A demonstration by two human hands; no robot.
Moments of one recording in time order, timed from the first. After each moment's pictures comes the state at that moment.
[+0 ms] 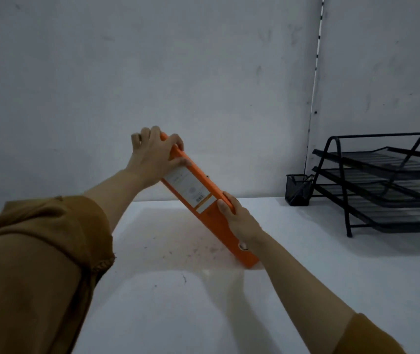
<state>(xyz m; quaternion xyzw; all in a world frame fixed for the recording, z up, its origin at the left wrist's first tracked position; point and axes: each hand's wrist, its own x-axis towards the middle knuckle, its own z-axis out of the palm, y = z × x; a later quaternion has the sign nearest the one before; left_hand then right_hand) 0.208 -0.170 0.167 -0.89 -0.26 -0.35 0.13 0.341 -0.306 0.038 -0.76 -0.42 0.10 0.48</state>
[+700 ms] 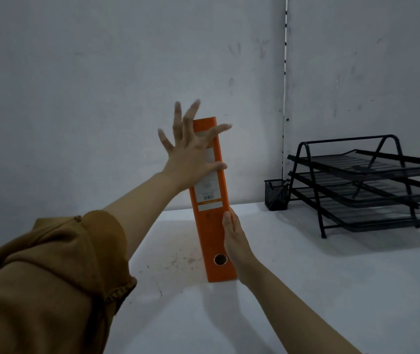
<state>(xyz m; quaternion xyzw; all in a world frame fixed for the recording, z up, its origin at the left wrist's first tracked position) 0.286 -0.261 0.176 -0.89 -0.12 -0.43 0.06 0.344 -0.343 0.020 -0.65 -0.33 0.18 0.67</state>
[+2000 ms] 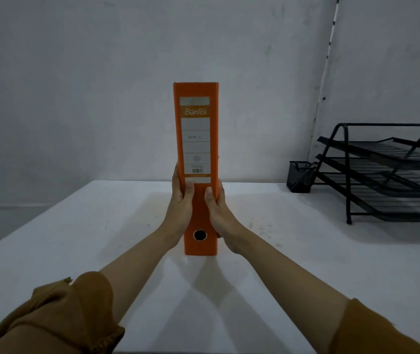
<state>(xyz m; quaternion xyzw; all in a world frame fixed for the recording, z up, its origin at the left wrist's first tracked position) 0.212 -0.231 0.041 -0.69 -0.18 -0.43 -0.55 0.276 -0.296 0.035 -0.62 -0.44 0.26 0.60</state>
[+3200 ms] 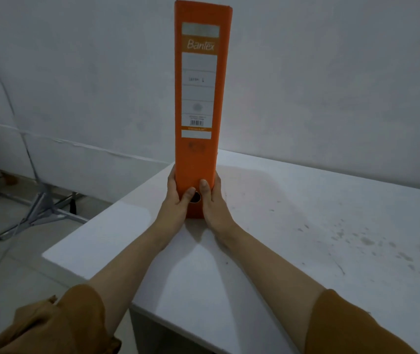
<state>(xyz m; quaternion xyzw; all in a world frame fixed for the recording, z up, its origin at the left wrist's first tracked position) 0.016 -0.045 -0.039 -0.66 -0.37 -0.47 -0.46 0.105 -0.073 -0.043 -0.53 -0.53 0.30 0.58</state>
